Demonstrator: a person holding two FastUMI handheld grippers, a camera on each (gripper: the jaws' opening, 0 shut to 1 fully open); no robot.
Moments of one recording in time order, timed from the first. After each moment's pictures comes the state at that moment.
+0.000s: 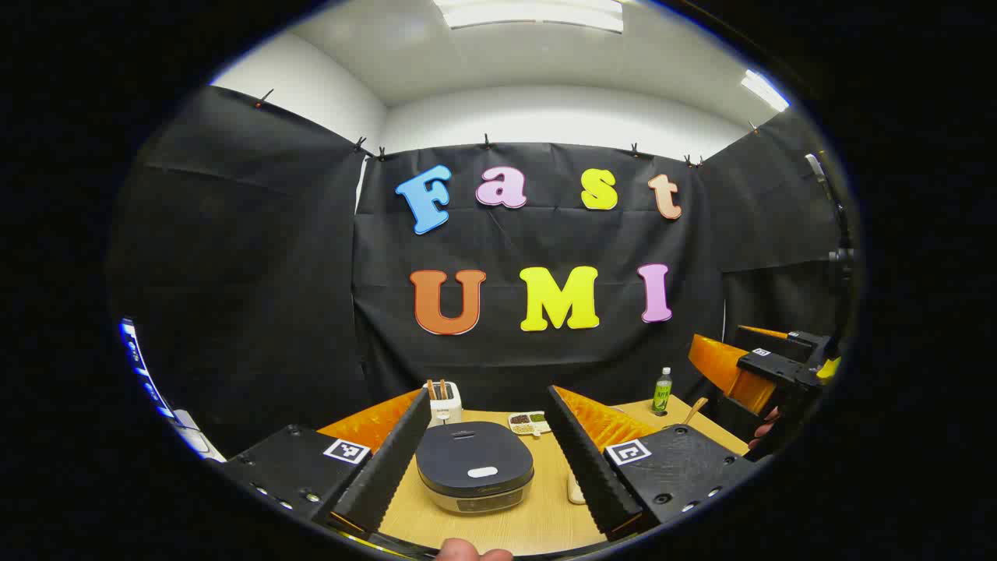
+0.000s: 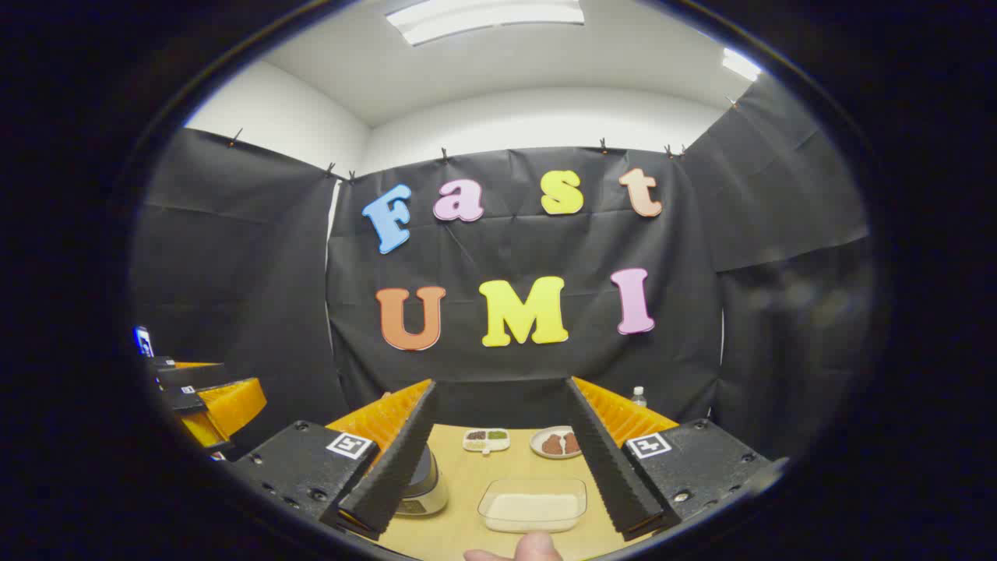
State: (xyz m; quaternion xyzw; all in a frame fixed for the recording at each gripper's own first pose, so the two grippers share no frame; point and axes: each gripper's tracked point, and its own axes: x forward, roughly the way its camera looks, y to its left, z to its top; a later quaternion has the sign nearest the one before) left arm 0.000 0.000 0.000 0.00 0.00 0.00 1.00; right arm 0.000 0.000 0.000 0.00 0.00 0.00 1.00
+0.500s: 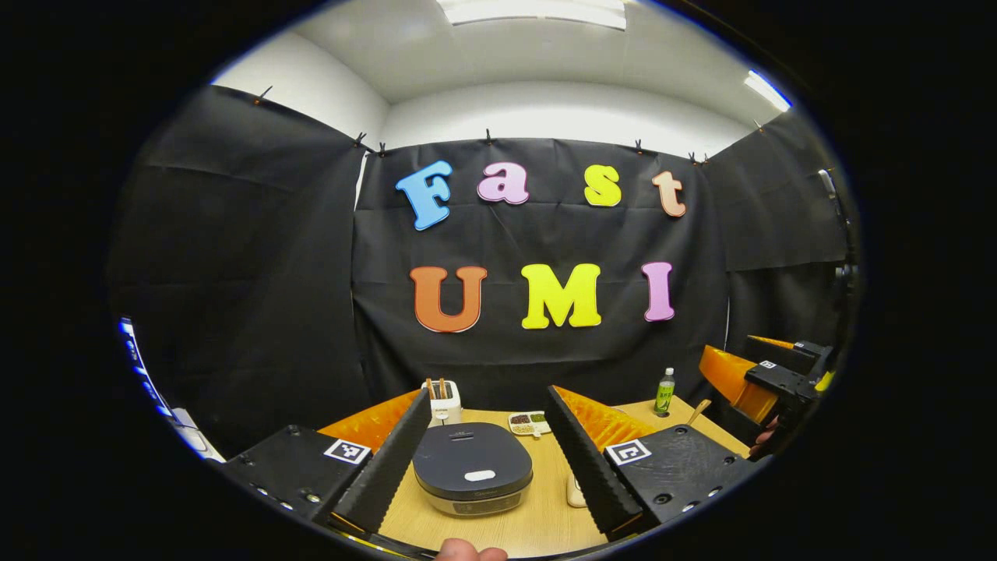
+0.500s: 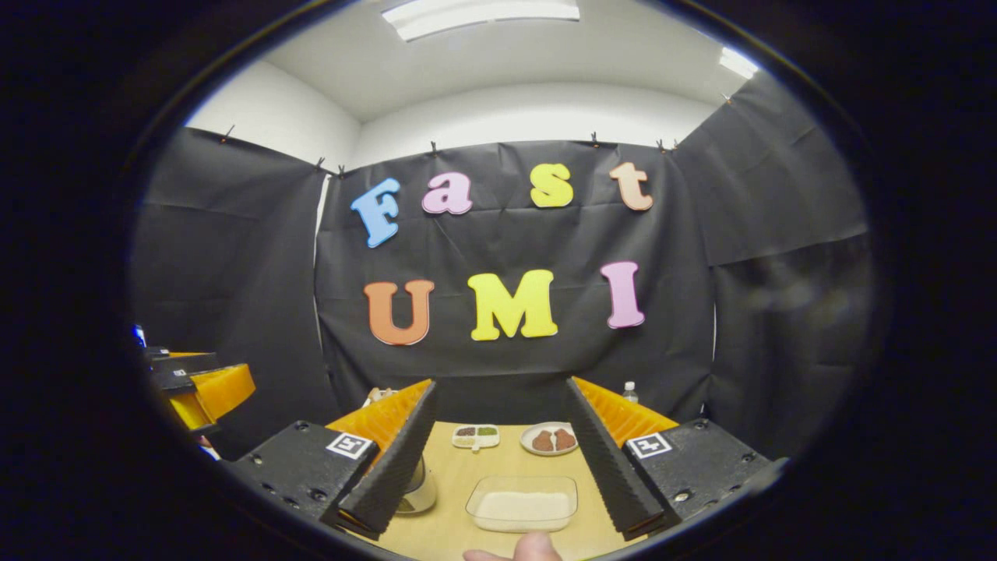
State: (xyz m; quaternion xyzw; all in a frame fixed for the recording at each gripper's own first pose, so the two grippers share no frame) left arm 0.015 0.002 -0.008 -0.01 0.01 0.00 1.00; right arm 0.010 -0.015 -0.012 0.00 0.01 -0.02 1.00
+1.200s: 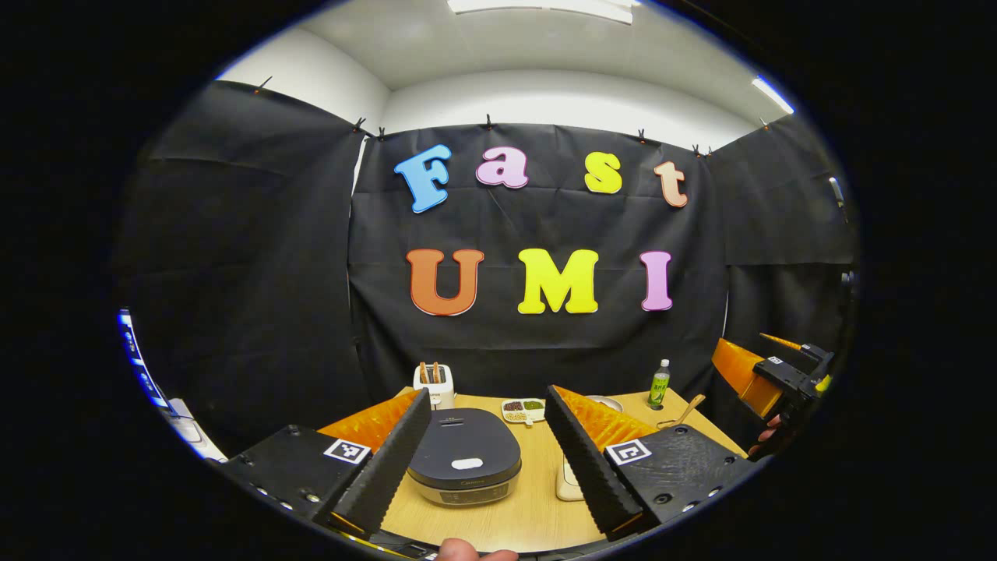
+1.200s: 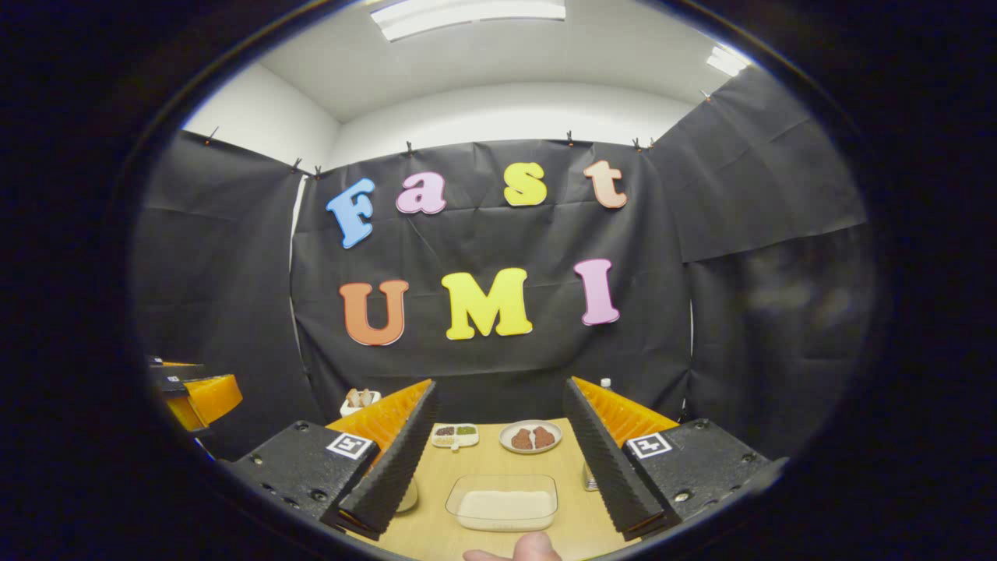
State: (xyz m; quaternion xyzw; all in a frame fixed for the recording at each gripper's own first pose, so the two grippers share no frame) left arm 0.016 -0.014 -0.021 -0.02 0.04 0.00 1.00; right arm 0.005 -0.054 -0.018 0.01 0.01 -0.06 1.00
